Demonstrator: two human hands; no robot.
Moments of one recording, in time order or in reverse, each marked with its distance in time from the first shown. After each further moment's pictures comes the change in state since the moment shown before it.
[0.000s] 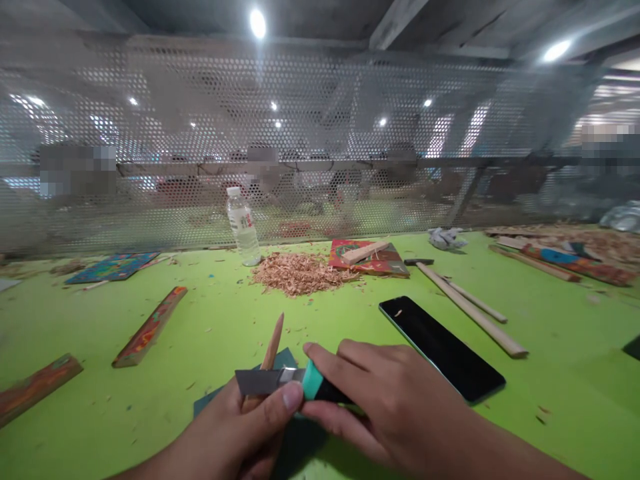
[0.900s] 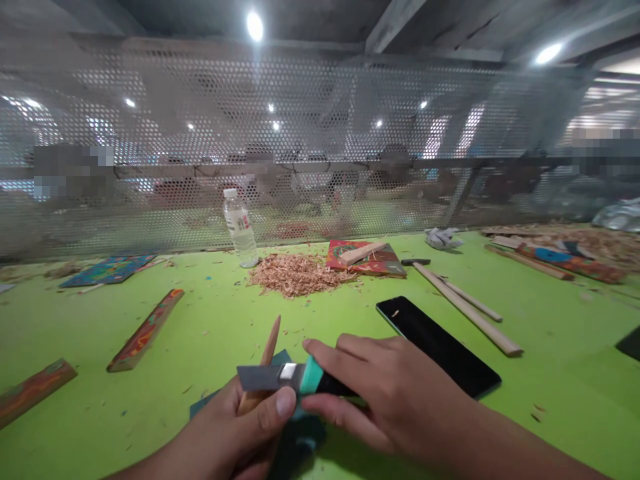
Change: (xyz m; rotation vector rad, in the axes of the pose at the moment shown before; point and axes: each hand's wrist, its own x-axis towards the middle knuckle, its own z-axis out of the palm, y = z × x) left_hand 0.001 0.003 -0.003 0.028 -0.040 0.041; right_hand 0.006 0.009 -0.005 0.060 0.004 -0.018
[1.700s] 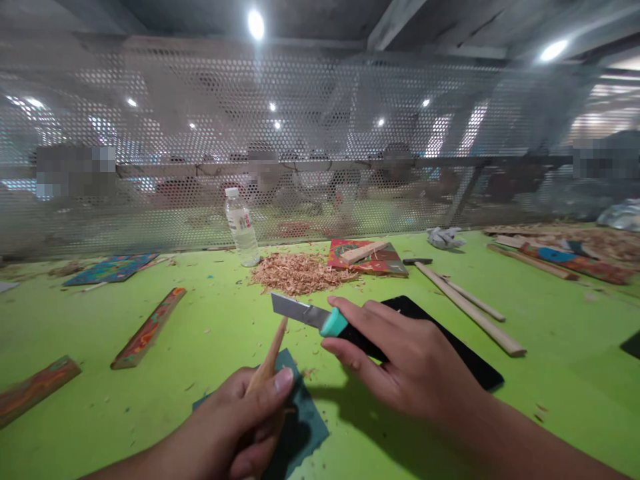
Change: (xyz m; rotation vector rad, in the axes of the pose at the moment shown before) left_hand -0.001 -0.002 -0.003 -0.113 0.017 -0.124; right_hand -0.012 0.015 0.010 0.002 0.249 0.175
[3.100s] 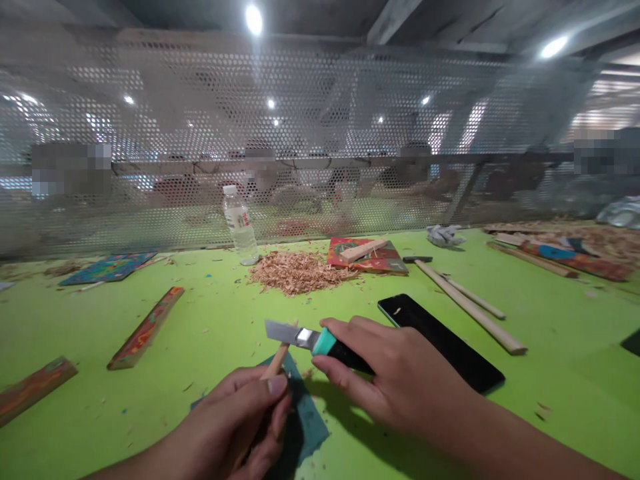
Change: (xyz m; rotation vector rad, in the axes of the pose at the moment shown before) left_hand 0.003 -0.002 0.003 -0.220 0.006 0.068; right_hand 0.002 -0.004 0.003 0.053 -0.240 -0.001
